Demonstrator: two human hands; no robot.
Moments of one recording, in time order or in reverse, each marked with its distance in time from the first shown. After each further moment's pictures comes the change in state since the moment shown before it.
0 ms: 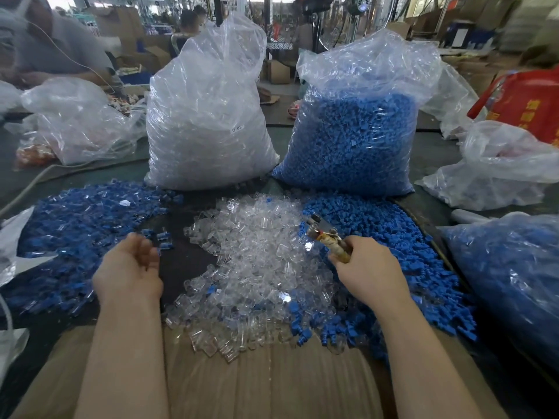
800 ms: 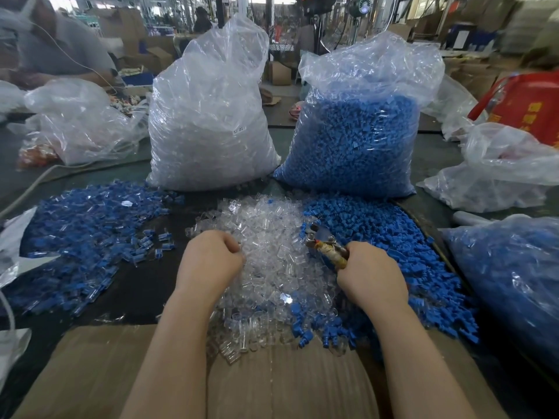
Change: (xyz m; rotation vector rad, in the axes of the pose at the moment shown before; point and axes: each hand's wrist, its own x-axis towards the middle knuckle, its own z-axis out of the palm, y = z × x) left_hand -0.039 -0.043 0.028 1.558 -0.523 0.594; right_hand -0.004 -0.007 0.000 -0.158 0.014 0.032
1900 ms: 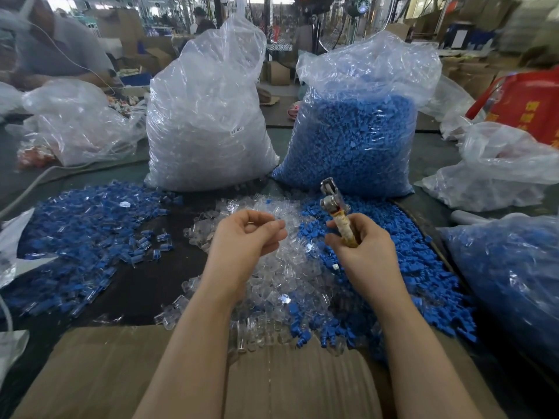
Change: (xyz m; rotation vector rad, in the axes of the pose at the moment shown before) left_hand -0.012 0.038 0.011 -0.966 -0.165 0.040; right_hand -0.001 -0.004 -0.009 0.853 0.134 -0.104
